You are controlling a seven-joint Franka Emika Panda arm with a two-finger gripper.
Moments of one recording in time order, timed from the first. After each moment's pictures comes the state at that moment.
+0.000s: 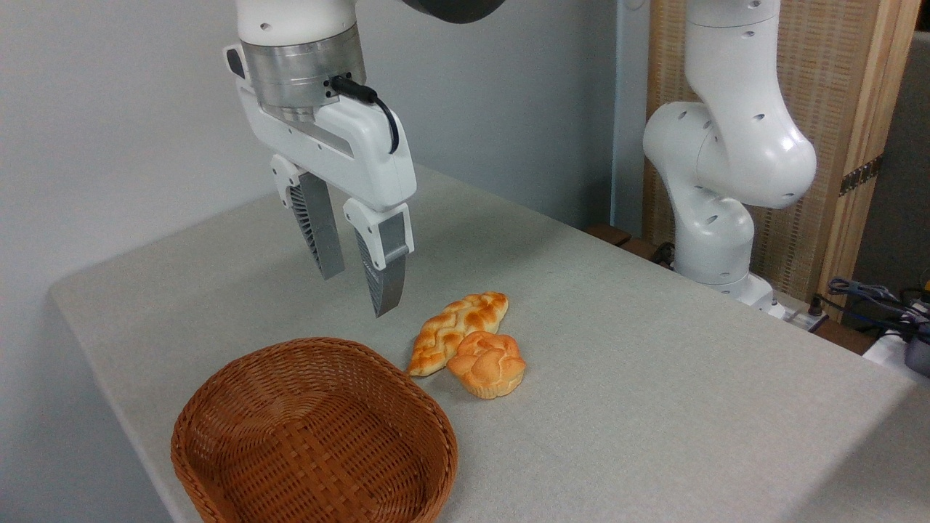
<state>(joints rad) -0.09 0.07 0.08 -1.56 -0.09 1.63 0.73</state>
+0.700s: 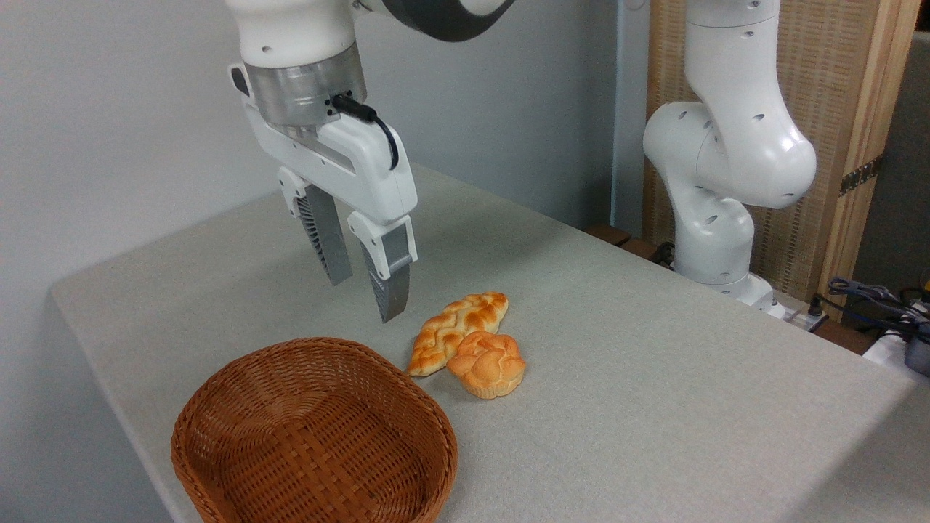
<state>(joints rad) -0.09 0.07 0.07 -1.60 -0.09 1.63 0.73</state>
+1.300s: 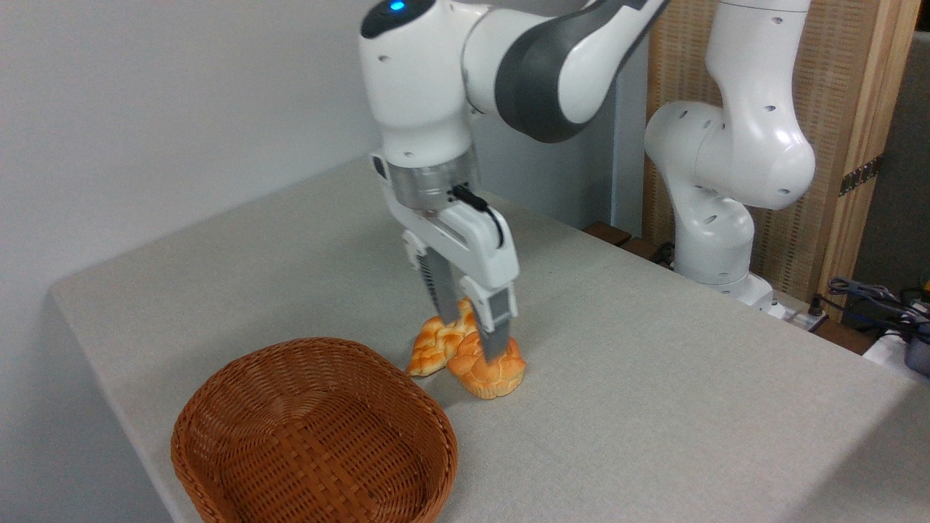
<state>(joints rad) -0.13 -0.23 0.08 -2.25 0.00 1.95 0.84</state>
